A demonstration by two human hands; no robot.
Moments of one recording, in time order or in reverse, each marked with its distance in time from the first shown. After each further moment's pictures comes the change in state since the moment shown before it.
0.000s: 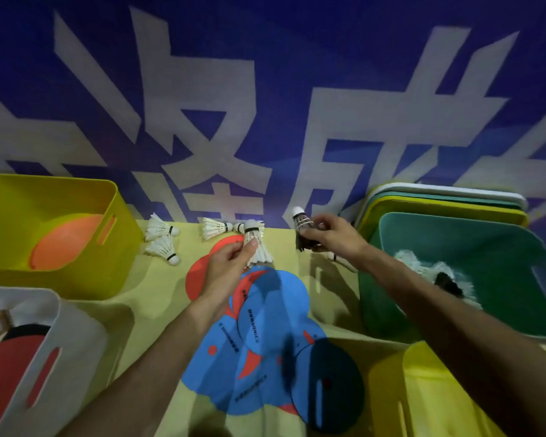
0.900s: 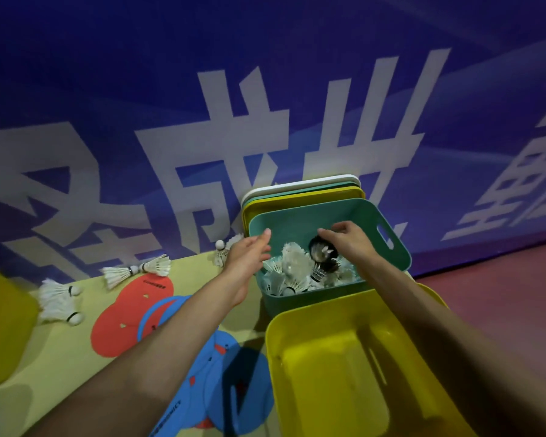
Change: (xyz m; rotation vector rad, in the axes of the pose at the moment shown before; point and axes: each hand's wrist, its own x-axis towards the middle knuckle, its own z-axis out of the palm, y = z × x) left_hand -0.083 0.067 0.236 0.072 -0.358 -0.050; right_hand -0.141 0.109 -0.195 0.118 0.525 0.155
